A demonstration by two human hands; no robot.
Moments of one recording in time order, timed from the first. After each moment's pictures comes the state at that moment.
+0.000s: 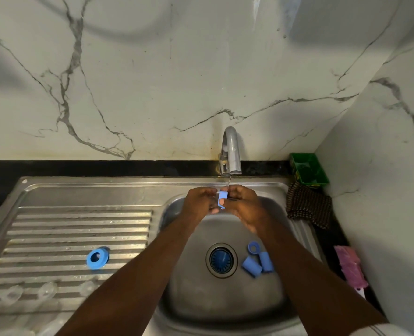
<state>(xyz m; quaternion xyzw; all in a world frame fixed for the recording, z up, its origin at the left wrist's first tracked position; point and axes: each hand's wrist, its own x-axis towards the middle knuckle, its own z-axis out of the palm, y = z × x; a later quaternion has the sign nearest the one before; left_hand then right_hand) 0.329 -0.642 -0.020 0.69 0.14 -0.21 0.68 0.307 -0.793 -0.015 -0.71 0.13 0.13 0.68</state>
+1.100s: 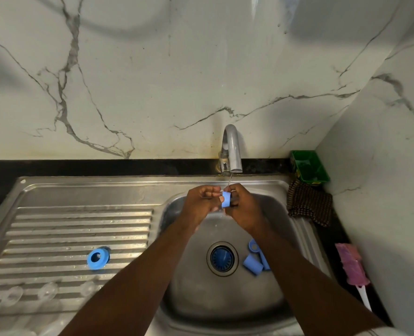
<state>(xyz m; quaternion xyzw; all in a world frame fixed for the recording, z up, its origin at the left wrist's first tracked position) 0.320 -0.640 -0.024 0.70 0.09 -0.16 0.69 0.298 -0.788 -0.019 -0.85 0.04 0.05 0.53</state>
